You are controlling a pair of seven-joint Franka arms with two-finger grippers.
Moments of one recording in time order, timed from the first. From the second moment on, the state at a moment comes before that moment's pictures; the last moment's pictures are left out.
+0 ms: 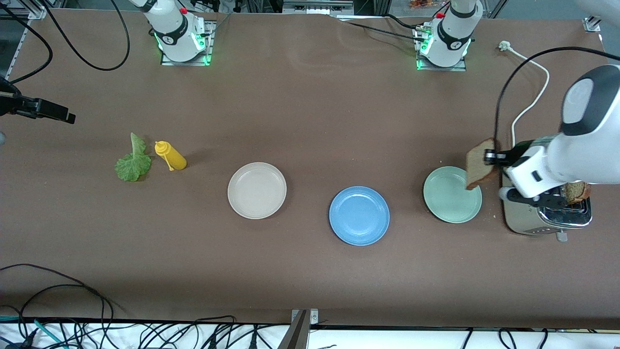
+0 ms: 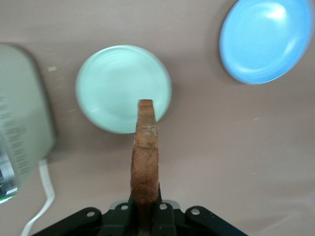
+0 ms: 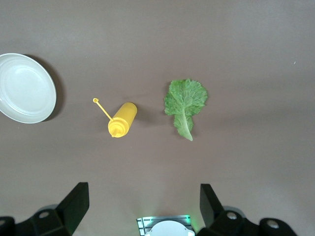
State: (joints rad) left arm 0.16 0.47 -0.34 -1.25 0.02 1.38 -0.04; right arm 0.05 0.12 -0.17 -1.49 0.06 1.42 0.03
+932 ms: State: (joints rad) left arm 0.10 0.51 -0.32 -1.54 -0.62 1.81 -0.14; right arm 0.05 0.12 -0.17 -1.49 0.06 1.42 0.03
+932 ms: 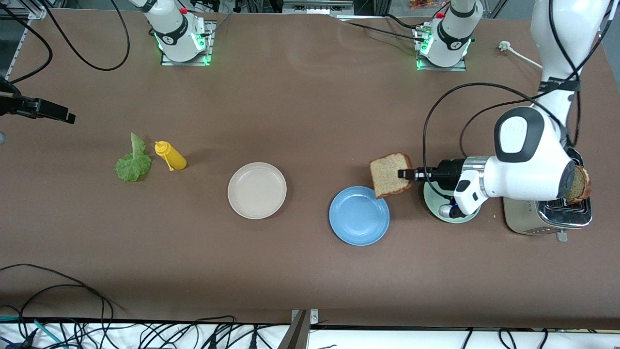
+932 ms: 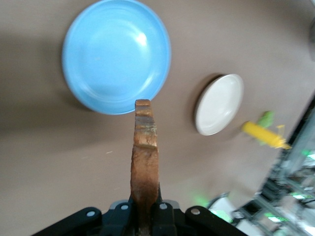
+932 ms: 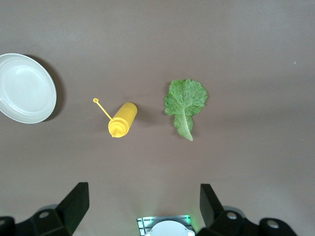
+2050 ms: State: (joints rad) left arm -0.05 0.71 -0.32 -1.54 -0.69 2.25 0.03; right arm 0.05 0.12 -0.17 -1.49 0.06 1.42 0.03
